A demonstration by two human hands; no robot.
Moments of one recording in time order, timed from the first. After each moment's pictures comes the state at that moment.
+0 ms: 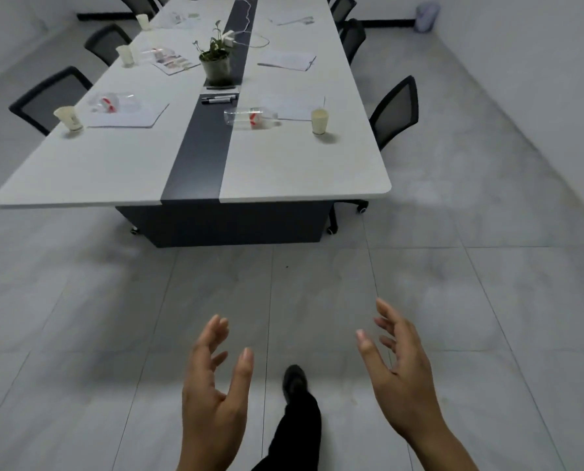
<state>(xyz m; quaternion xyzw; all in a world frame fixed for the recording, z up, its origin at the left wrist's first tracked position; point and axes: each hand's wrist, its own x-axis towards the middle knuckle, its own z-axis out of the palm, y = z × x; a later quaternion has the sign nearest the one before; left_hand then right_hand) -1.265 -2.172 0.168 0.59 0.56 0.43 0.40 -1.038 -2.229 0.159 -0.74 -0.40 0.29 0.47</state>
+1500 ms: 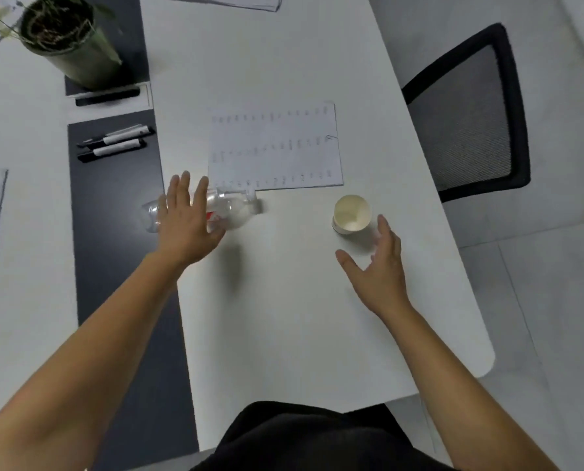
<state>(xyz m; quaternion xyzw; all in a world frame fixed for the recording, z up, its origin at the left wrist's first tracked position) -1.031 -1.204 0.017 0.87 0.48 -0.04 0.14 -0.793 -1.446 0.047 -0.85 -0.27 0.32 0.33</state>
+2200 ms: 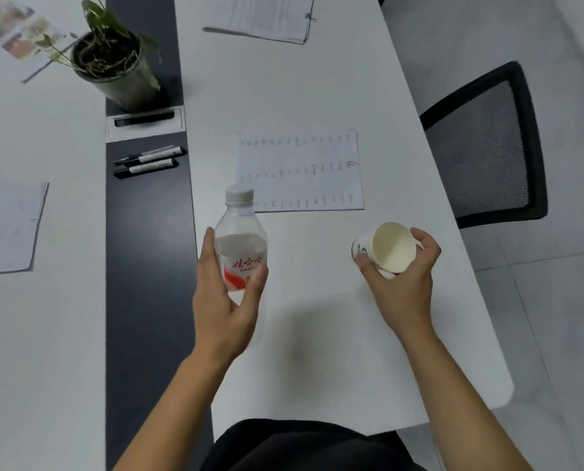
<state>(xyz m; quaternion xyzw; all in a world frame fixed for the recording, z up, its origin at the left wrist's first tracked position) -1.037 -1.317 0.118 0.67 0.56 0.26 0.42 -0.815 -1.414 0.100 -0.84 -0.21 0.23 0.45</state>
